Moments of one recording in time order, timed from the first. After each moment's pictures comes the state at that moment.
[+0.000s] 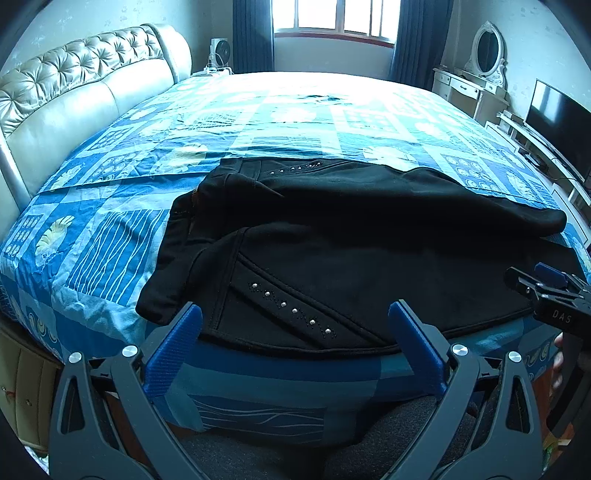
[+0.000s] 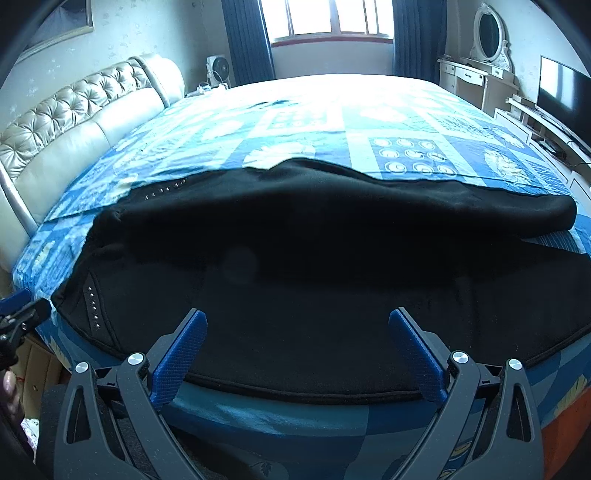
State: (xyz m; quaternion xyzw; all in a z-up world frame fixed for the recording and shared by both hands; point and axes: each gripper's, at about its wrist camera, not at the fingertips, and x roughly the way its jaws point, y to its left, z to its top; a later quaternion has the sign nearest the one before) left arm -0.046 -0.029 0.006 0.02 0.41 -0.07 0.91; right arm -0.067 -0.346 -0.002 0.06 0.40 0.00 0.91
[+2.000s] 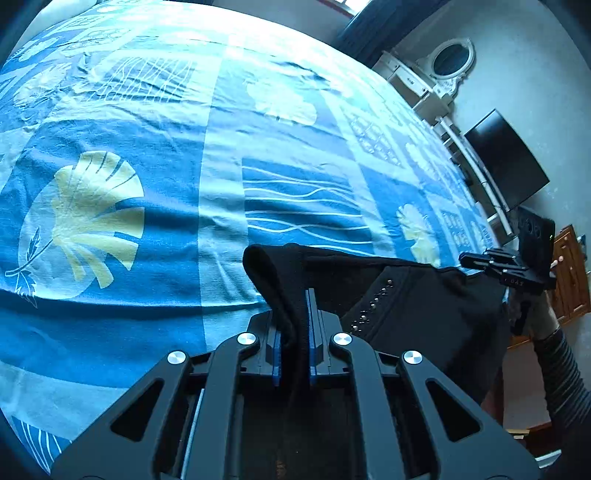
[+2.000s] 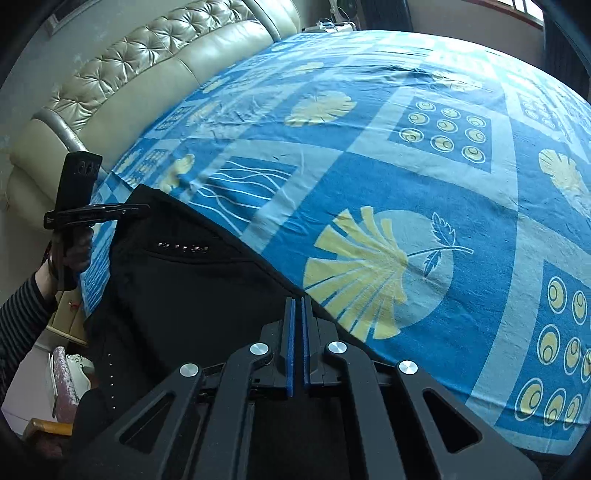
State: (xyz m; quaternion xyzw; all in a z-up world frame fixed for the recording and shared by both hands) left arm 0.271 0.094 -0.040 -0.12 0.51 -0.29 0.80; right arm 0.199 -0.327 0.002 0.02 0.51 0.28 0.82
